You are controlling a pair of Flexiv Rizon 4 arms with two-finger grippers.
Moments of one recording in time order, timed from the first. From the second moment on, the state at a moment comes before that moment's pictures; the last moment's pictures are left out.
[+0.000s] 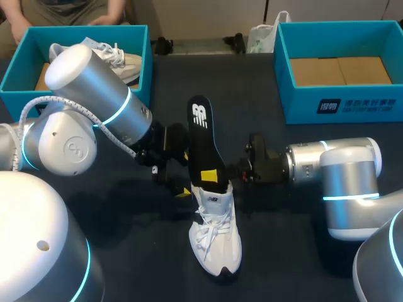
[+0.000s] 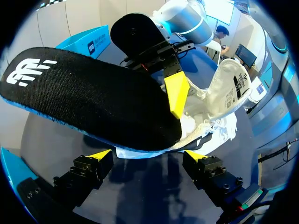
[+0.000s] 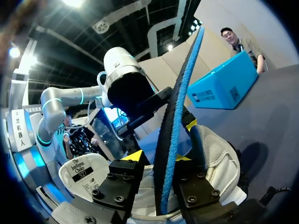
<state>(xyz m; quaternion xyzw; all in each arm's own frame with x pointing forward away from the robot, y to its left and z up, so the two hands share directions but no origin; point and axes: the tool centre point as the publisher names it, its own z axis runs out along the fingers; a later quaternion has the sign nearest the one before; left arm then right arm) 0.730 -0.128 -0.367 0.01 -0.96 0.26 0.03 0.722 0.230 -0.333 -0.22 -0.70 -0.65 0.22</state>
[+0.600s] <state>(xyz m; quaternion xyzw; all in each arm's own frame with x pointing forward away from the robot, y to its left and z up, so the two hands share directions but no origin) 0.730 -0.128 -0.367 0.01 -0.96 0.26 0.03 0.715 0.225 -0.349 -0.24 -0.68 -0.66 0.23</state>
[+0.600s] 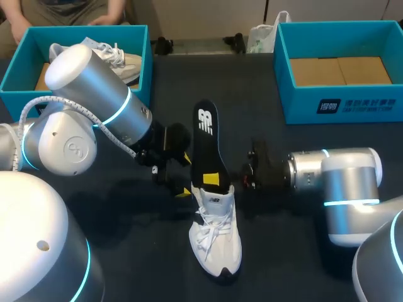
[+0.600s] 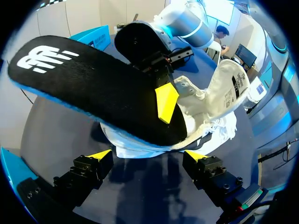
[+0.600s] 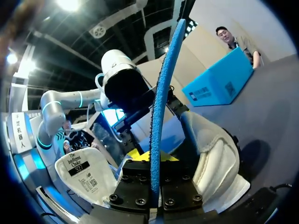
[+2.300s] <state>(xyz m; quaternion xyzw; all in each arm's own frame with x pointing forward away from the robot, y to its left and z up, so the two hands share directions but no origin) 0.730 -0.128 -0.367 0.01 -0.96 0.26 0.03 0.721 0.234 -0.316 -0.20 -0.73 -0.62 0.20</state>
